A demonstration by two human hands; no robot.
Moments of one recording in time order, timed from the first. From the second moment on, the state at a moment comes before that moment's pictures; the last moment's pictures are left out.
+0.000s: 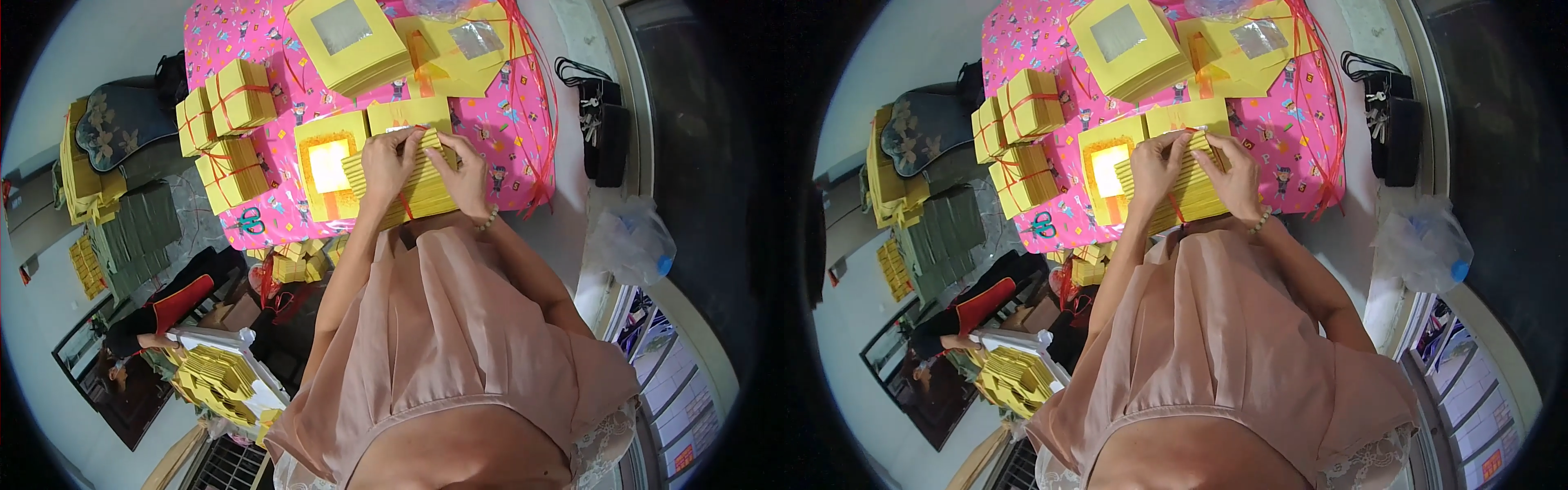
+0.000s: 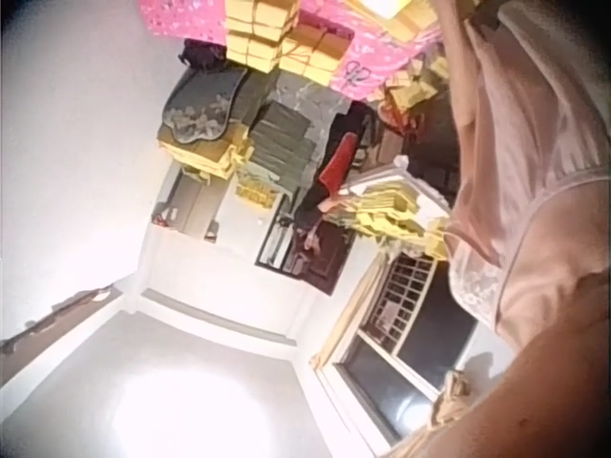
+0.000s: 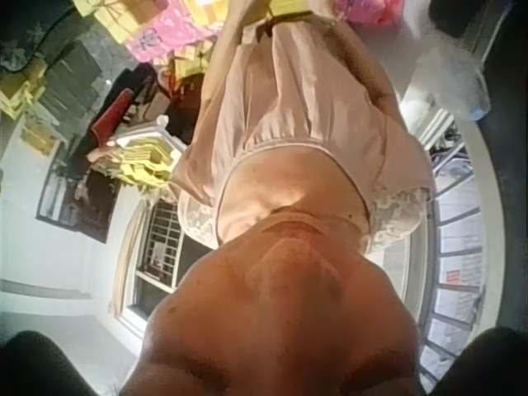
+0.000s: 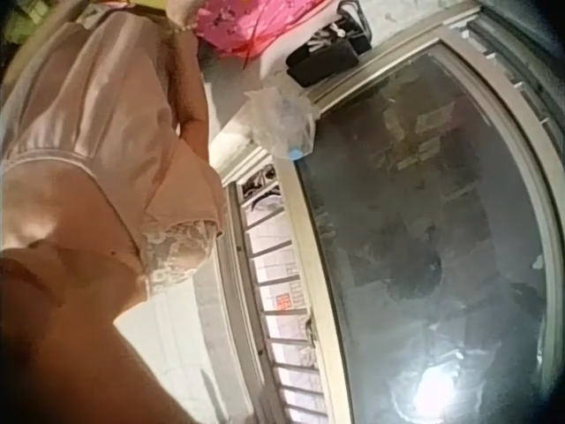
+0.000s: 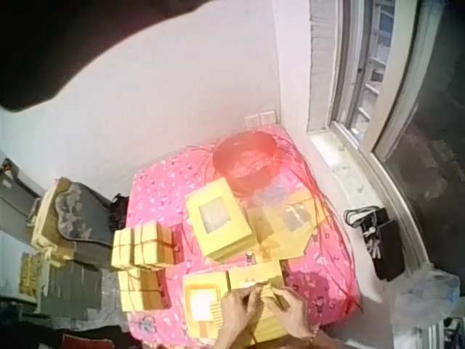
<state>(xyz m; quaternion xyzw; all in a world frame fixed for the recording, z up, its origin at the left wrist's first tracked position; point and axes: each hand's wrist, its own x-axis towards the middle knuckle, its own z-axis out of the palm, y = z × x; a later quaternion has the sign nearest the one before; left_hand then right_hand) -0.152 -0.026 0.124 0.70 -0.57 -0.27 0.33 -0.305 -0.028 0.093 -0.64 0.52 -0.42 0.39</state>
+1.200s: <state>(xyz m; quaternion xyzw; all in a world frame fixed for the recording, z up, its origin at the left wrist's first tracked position) -0.138 0.082 0.089 0.69 -0.20 -0.46 0.51 -0.327 0.008 0.094 -0.63 0.48 -0.23 0.56</state>
